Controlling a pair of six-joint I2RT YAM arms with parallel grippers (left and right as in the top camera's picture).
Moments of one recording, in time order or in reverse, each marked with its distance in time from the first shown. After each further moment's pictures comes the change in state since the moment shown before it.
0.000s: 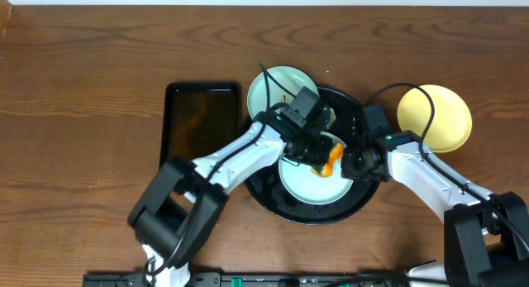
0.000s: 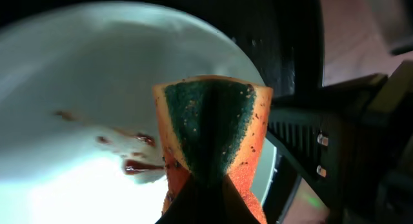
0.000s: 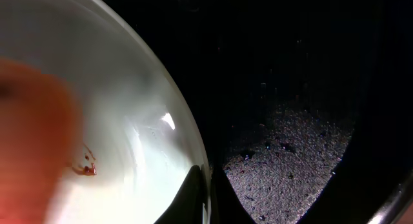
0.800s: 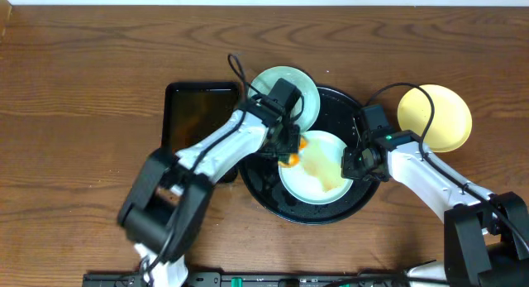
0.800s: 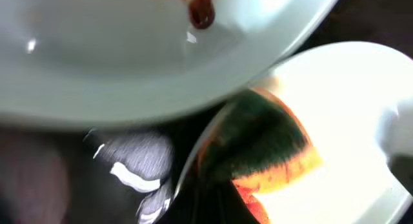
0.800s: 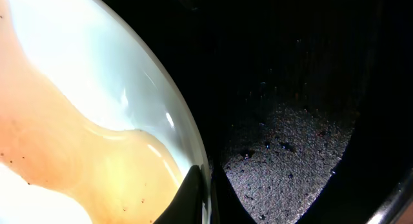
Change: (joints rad) left arm 0.121 -0.022 0.001 -0.183 -0.260 -0.078; right arm 0.000 0.000 0.001 -0.006 0.000 0.000
